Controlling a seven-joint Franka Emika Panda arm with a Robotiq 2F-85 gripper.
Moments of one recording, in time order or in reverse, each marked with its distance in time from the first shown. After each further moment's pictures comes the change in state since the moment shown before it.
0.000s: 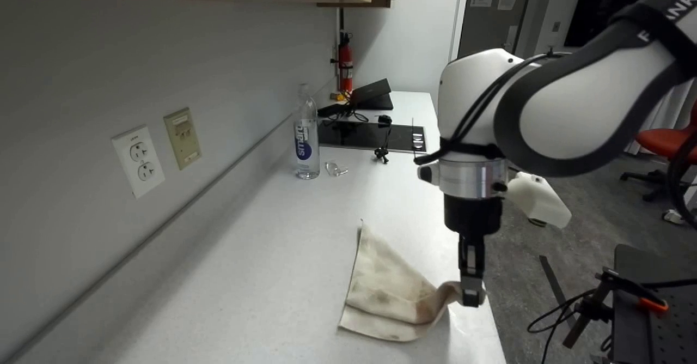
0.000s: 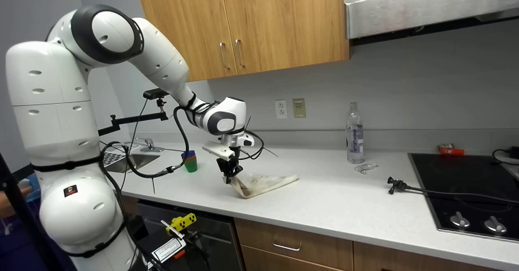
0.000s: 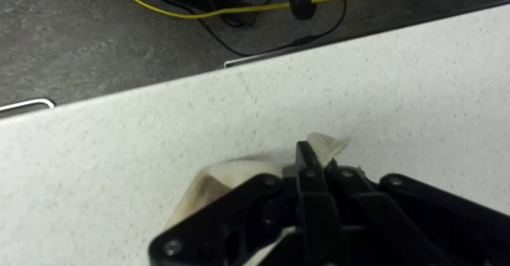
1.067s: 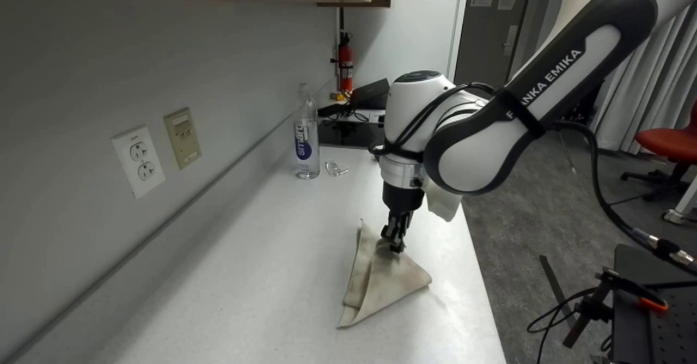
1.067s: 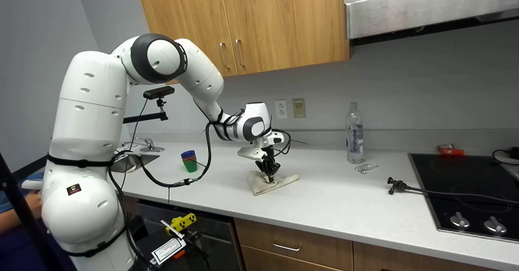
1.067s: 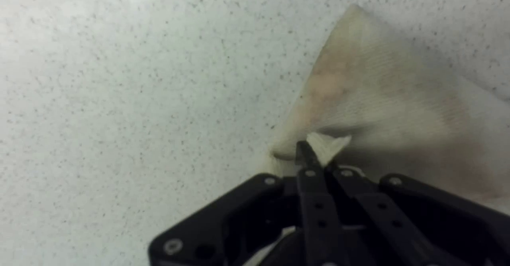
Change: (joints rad) arm 0.047 0.311 -0.174 0.303 -0.372 0.224 0.291
